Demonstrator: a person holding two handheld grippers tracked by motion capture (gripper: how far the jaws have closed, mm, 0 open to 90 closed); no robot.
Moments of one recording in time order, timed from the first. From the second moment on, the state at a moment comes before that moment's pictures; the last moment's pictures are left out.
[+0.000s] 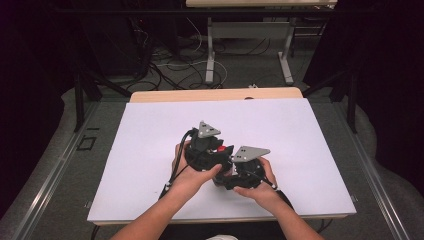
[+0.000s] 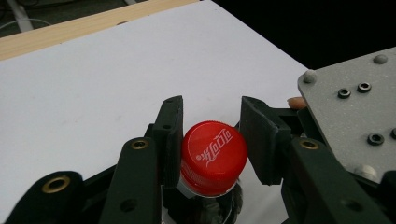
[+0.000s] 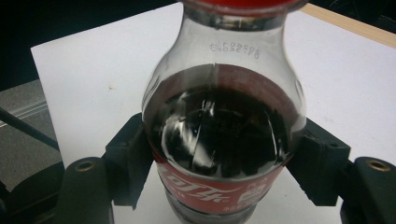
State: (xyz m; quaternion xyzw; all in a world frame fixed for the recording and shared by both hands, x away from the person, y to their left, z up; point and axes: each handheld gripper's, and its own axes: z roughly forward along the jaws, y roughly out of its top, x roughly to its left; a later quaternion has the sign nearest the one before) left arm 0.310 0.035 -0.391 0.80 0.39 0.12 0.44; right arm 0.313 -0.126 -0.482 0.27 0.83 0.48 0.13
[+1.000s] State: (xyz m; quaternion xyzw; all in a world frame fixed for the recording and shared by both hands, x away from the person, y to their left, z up) left arm 0.347 0.079 -0.391 0.85 0.19 -0.01 0.50; right arm 0.314 -0.129 -0.480 0.22 0.84 0.48 0.10
